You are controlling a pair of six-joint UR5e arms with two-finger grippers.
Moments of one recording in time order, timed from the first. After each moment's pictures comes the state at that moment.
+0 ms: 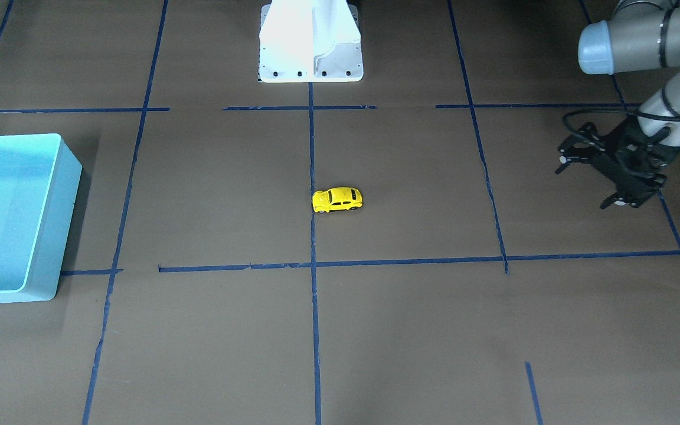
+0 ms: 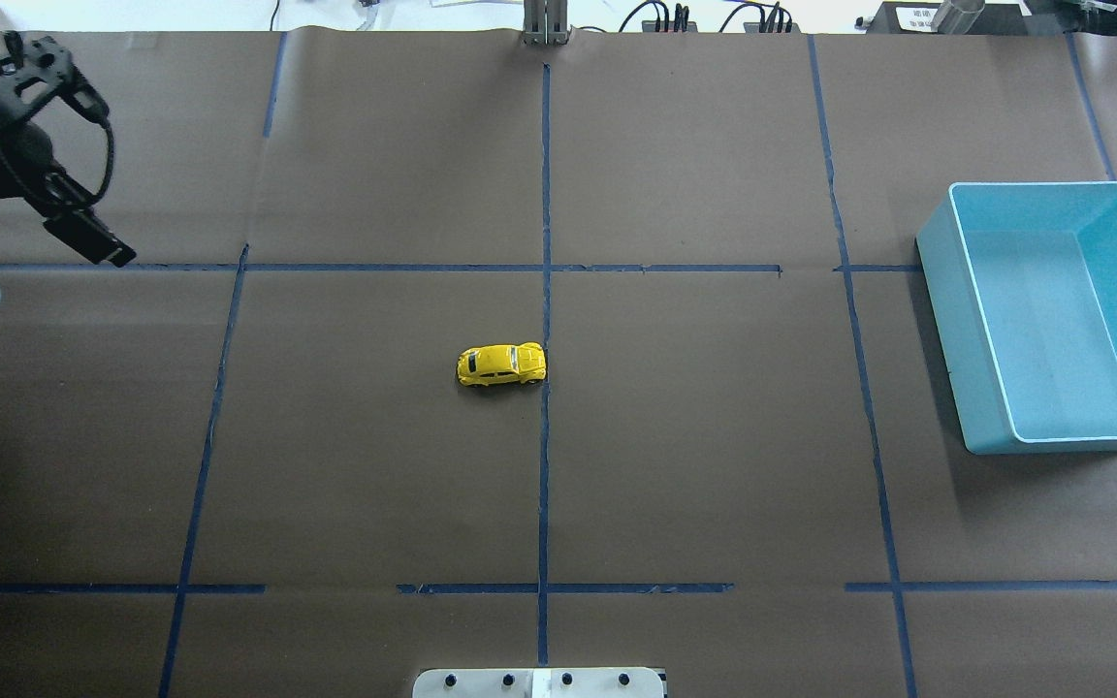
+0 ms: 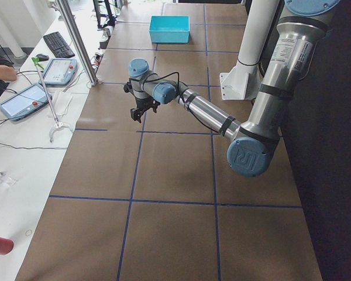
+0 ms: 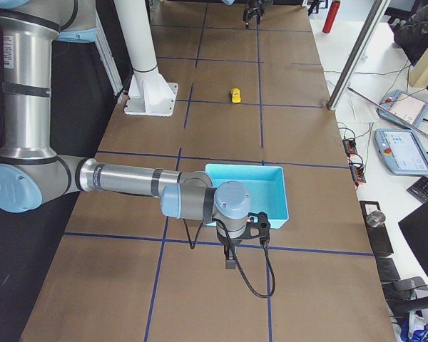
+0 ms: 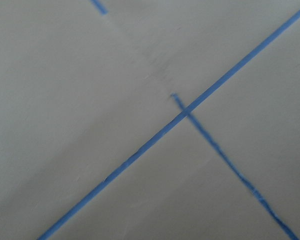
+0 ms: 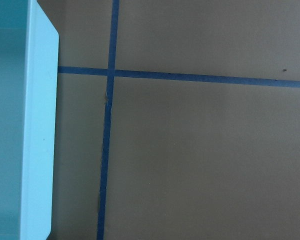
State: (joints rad) left arm -1.05 -1.90 -1.81 -1.58 -2.29 0.13; right arm 1.66 -1.67 1.63 -1.56 2.31 -0.13
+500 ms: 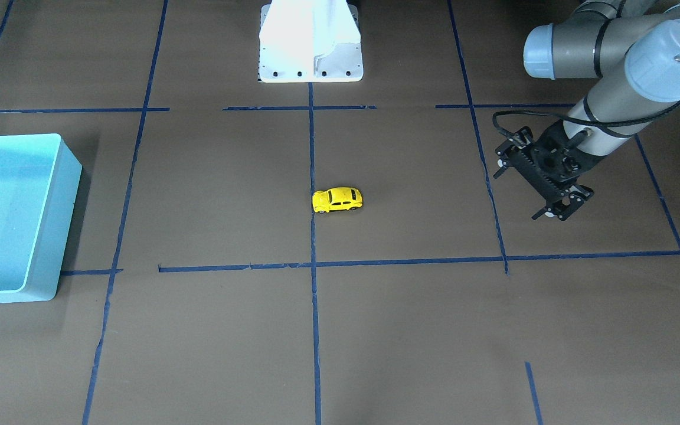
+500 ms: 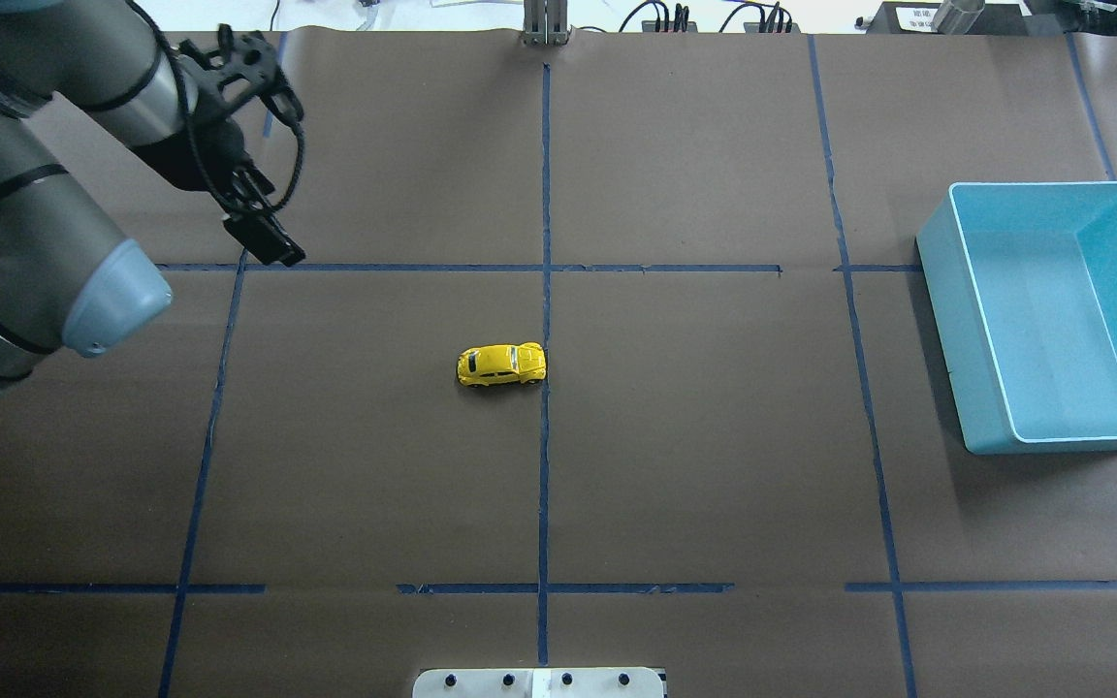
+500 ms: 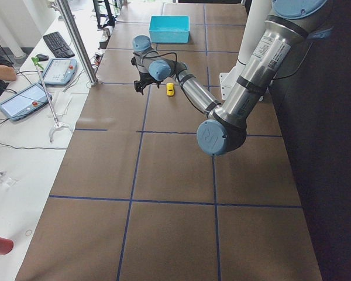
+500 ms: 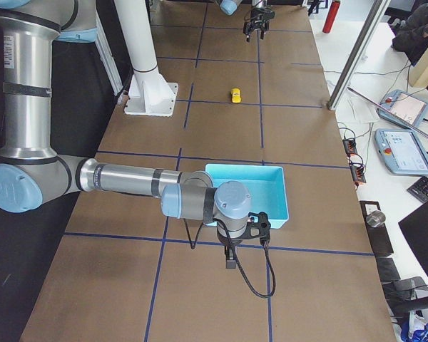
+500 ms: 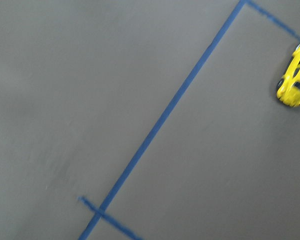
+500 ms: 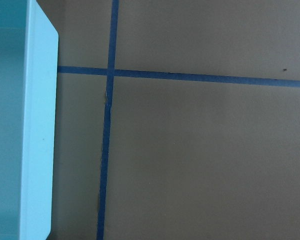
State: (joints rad) left arm -0.89 -2.13 -1.76 -1.59 -2.29 0.14; right arm 1.66 -1.67 1.63 -1.56 2.31 -0.13
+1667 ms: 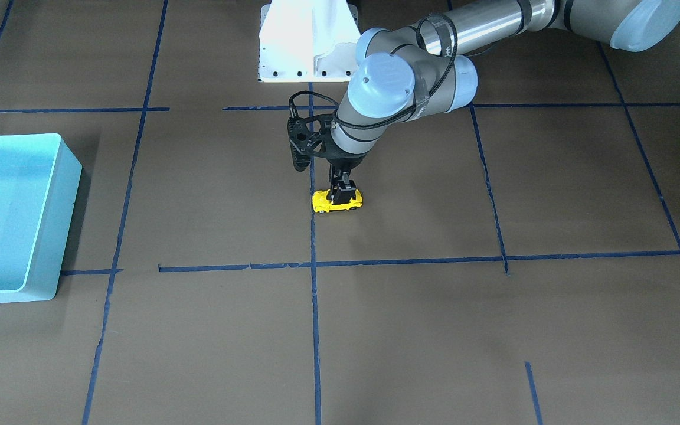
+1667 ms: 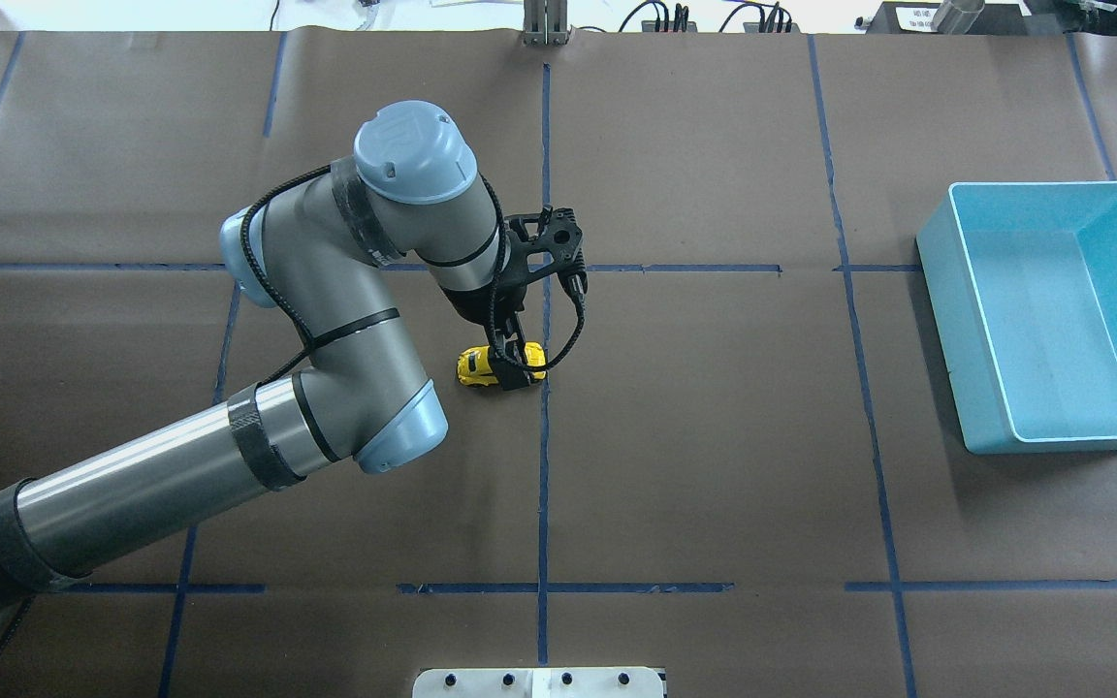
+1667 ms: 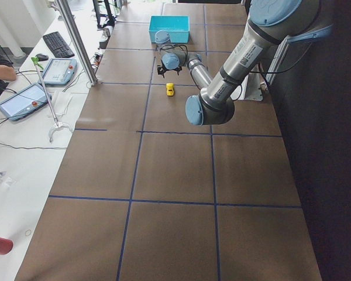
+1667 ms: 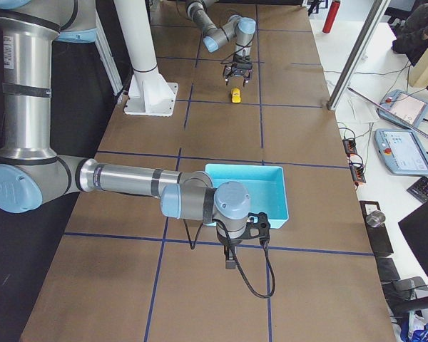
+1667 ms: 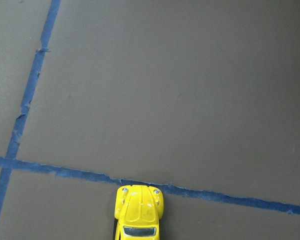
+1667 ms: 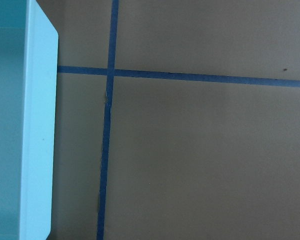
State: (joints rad) left arm -0.60 -2.42 -1.42 -1.75 -2.15 0.22; right arm 1.66 -1.67 1.63 -1.56 2.31 -0.13
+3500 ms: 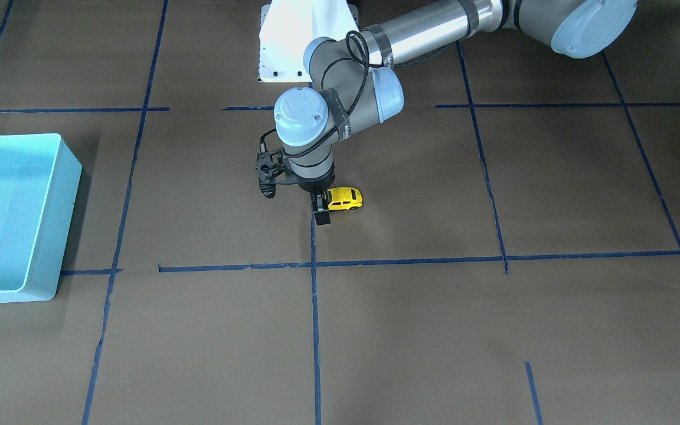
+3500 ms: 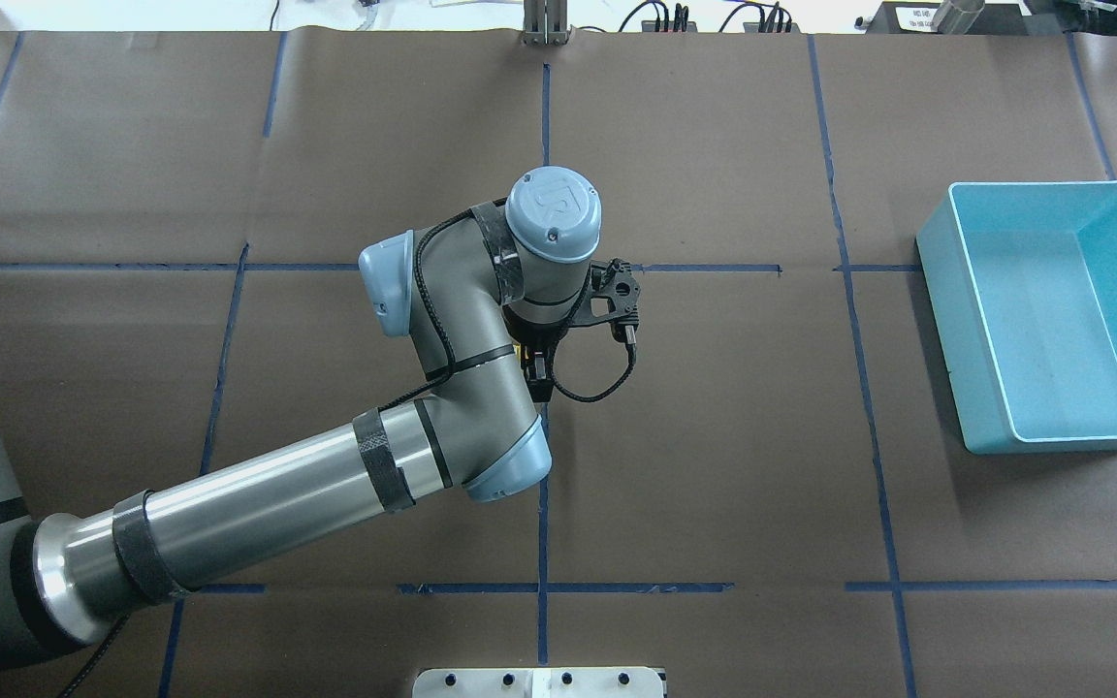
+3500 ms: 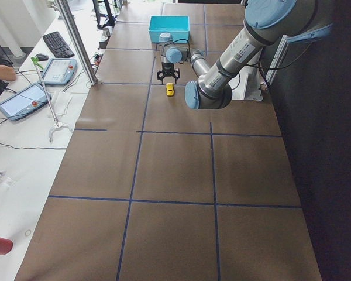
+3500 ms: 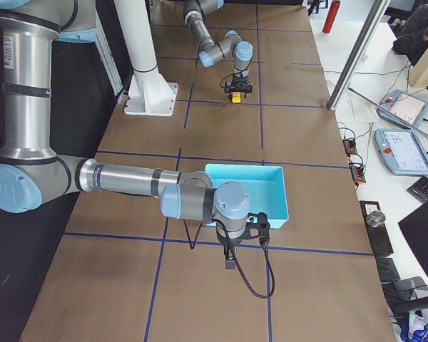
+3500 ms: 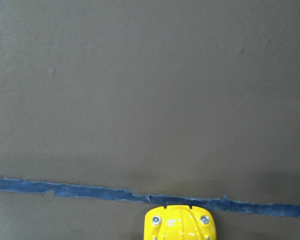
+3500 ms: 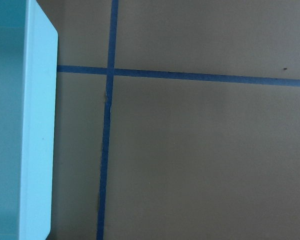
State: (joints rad) left arm -0.52 -2.57 -1.21 -1.56 -1.91 0.32; right arm 1.66 -1.67 1.63 -1.56 2.31 -0.13
